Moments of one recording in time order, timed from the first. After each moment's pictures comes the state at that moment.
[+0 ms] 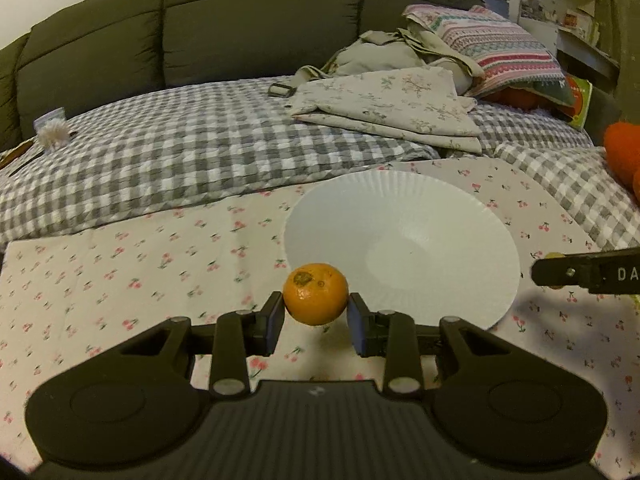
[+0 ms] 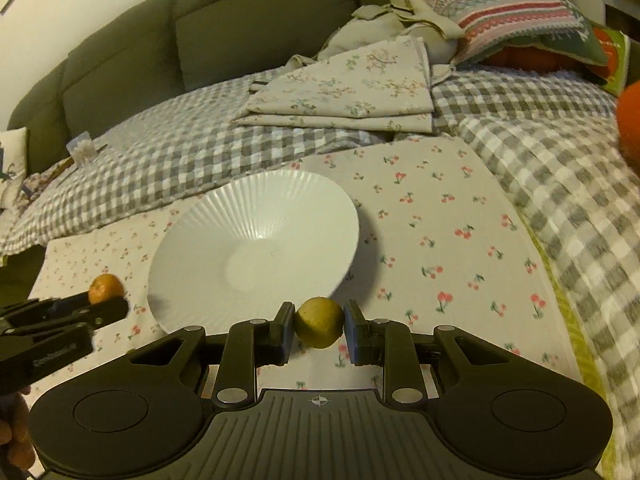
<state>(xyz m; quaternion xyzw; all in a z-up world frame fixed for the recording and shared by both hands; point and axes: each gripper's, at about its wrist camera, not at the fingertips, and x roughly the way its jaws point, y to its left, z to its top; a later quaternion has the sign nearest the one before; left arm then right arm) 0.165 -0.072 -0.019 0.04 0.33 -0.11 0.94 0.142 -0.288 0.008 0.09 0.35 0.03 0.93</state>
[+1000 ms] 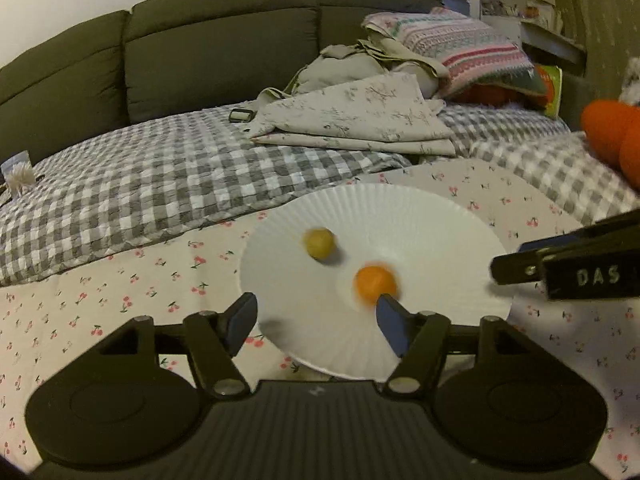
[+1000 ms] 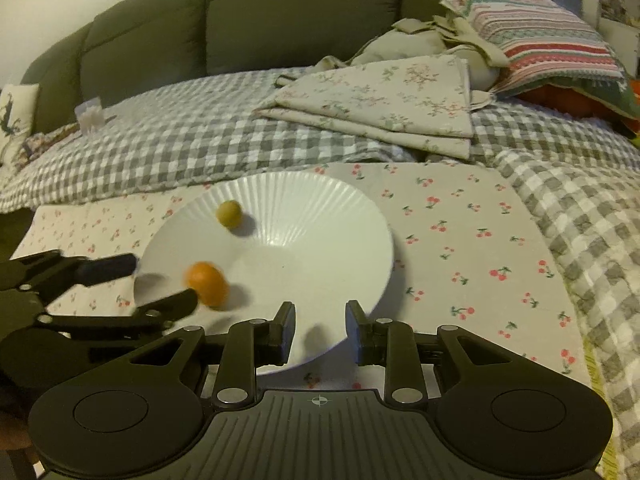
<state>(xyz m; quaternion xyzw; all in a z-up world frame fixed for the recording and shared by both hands) 0.175 -0.091 -0.031 0.08 0.28 -0.15 0.94 0.167 -0.262 -0.004 0.02 0.33 0.04 0.94</state>
